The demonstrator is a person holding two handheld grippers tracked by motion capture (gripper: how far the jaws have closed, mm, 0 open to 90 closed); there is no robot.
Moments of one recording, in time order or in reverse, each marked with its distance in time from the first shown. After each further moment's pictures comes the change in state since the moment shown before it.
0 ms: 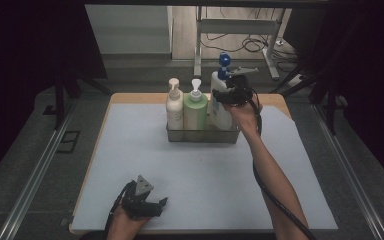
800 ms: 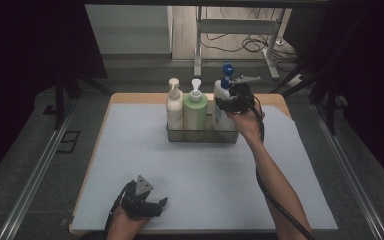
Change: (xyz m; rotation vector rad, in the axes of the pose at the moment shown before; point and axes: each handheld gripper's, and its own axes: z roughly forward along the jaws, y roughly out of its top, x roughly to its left) left arm 0.000 0.000 0.000 0.000 -0.001 -0.003; right arm -0.006 -0.026 0.002 0.033 0.008 0.014
